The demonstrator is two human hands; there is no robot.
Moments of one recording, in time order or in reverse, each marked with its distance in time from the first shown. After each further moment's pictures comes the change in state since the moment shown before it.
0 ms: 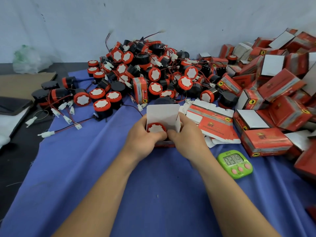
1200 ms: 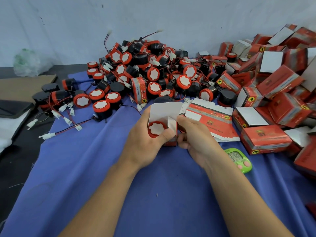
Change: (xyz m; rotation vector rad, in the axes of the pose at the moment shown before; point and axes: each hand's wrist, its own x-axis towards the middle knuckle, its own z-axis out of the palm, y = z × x) left_hand -0.014 -0.002 0.002 0.134 0.024 0.329; right_hand -0.001 0.002 -0.015 0.640 -0.065 0.278
